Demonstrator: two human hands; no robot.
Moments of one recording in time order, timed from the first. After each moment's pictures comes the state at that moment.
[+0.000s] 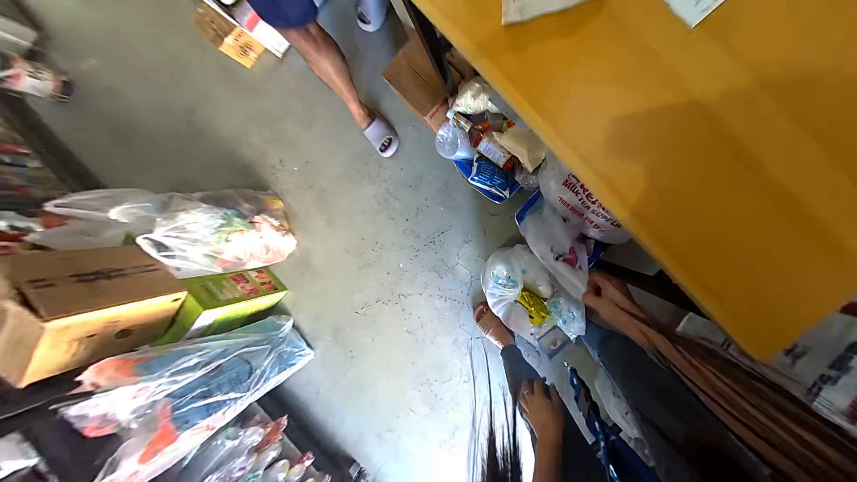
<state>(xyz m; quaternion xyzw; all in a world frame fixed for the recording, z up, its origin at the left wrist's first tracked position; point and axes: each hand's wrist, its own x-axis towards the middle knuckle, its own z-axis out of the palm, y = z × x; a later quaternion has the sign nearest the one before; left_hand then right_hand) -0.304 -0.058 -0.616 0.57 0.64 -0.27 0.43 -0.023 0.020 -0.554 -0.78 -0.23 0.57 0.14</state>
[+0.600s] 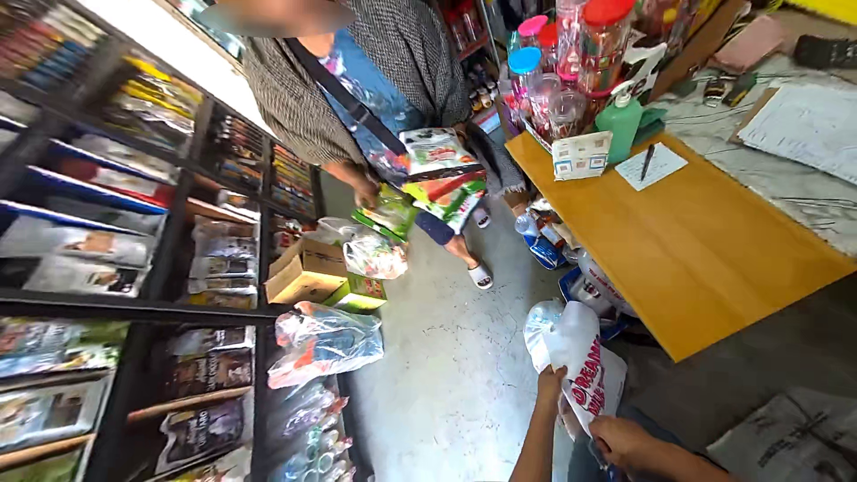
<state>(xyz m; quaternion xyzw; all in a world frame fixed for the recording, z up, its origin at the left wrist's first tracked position) -0.258 -0.020 -0.474 0.36 0.63 0.08 0.68 -0.119 -0.127 -0.395 -0.50 -0.59 0.63 -0.03</state>
